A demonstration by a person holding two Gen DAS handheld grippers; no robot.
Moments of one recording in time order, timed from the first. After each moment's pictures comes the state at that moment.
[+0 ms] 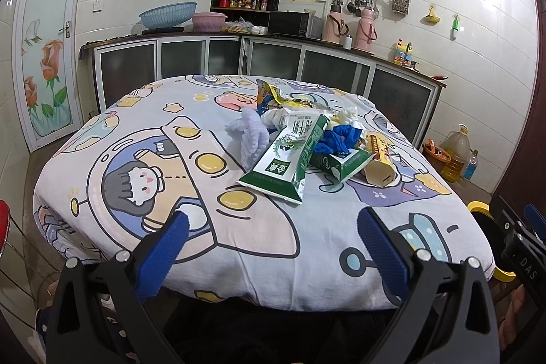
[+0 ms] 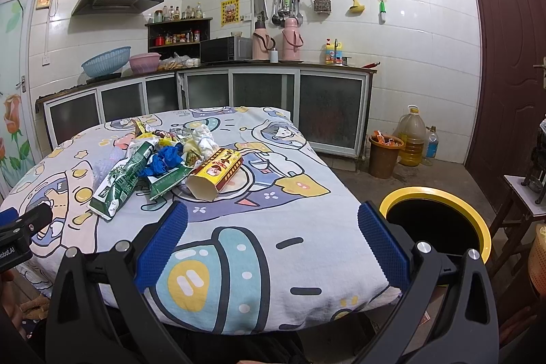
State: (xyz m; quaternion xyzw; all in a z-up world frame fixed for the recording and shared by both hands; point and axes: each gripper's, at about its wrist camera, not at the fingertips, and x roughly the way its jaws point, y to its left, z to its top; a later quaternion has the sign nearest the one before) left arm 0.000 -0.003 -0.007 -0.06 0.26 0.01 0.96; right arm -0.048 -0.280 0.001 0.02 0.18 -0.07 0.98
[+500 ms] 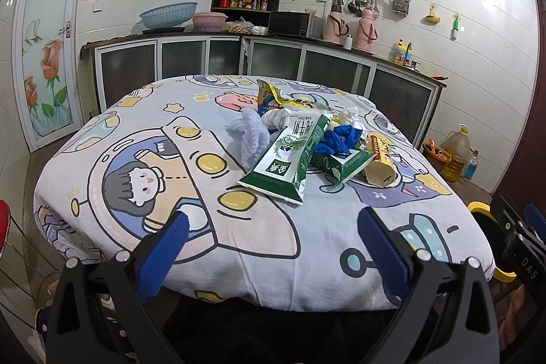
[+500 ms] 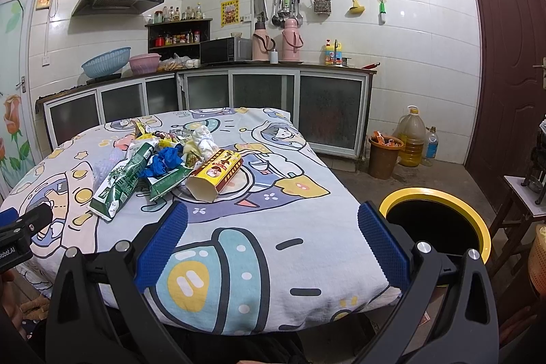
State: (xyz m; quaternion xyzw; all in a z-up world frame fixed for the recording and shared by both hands) left arm 0.001 -0.002 -0.007 -0.06 0.26 0.01 0.96; right arm -0.048 -0.282 -0.001 0.02 0.18 -0.07 0.98
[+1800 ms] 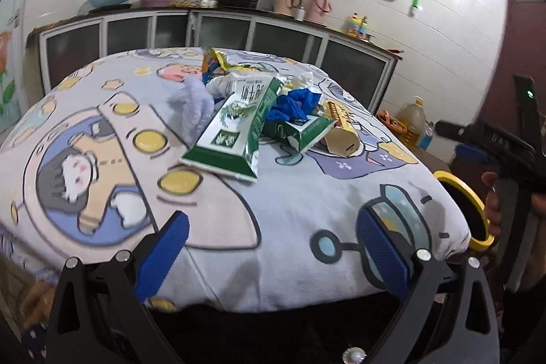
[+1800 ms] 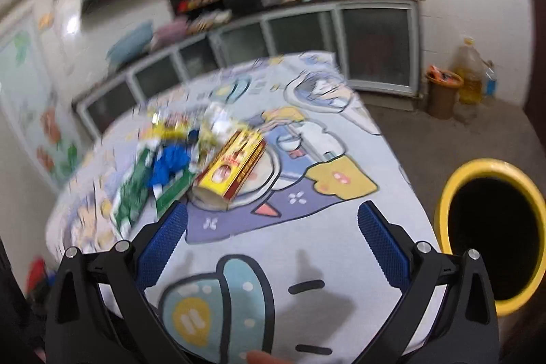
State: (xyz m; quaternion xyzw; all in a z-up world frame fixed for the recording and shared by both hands) left arm 0.041 -0.001 -0.033 -0.06 0.31 -0.11 0.94; right arm 0.080 -0.332 -0.001 0.07 0.35 0.08 0.93
